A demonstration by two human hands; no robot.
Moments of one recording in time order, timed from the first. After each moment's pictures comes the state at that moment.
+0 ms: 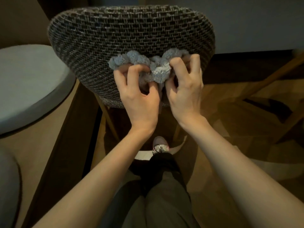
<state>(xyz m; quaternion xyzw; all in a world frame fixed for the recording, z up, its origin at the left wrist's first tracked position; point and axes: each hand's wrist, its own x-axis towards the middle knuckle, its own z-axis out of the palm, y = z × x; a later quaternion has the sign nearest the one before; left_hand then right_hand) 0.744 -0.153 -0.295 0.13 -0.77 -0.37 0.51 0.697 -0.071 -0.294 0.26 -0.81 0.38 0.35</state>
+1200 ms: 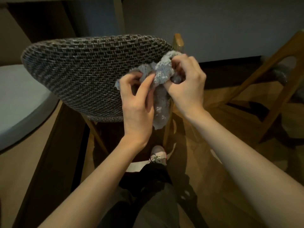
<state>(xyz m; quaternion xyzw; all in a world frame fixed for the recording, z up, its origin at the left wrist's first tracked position) 0.725 -0.125 -0.294 -0.02 -0.83 -0.27 0.48 0.659 -0.012 -0.266 0.22 -0.79 0.47 0.33</state>
